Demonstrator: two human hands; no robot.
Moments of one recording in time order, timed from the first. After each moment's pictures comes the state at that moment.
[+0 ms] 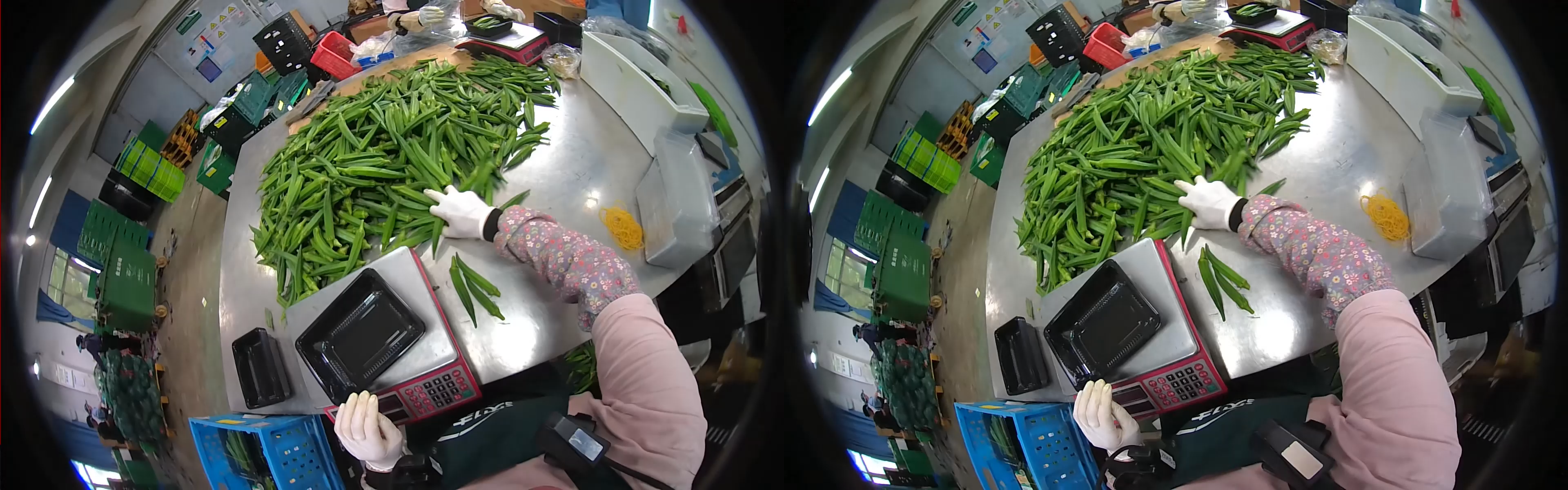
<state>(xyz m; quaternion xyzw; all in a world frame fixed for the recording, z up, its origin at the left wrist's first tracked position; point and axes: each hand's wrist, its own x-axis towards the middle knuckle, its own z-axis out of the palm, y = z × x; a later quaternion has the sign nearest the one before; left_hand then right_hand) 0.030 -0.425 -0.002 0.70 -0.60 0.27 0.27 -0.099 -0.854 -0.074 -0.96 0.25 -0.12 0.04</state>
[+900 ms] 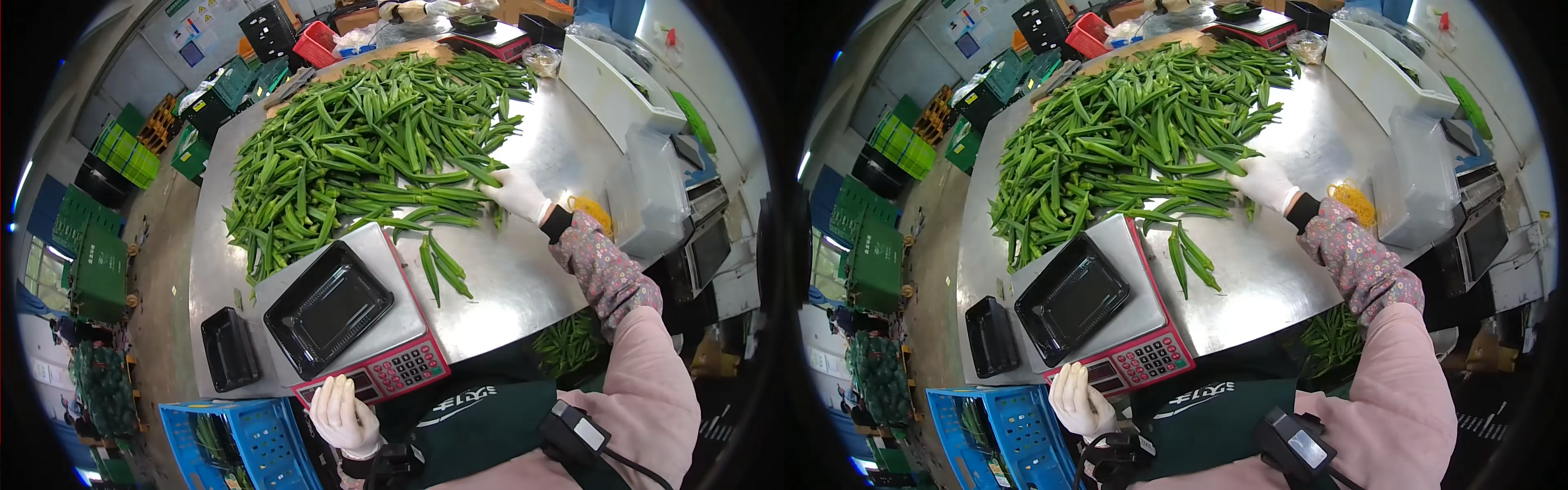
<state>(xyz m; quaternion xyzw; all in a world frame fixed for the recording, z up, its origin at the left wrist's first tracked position) 0.017 -0.412 -0.001 0.69 -0.60 0.26 0.31 -0.237 -0.823 -0.019 -0.81 0.50 -0.20 0.24</state>
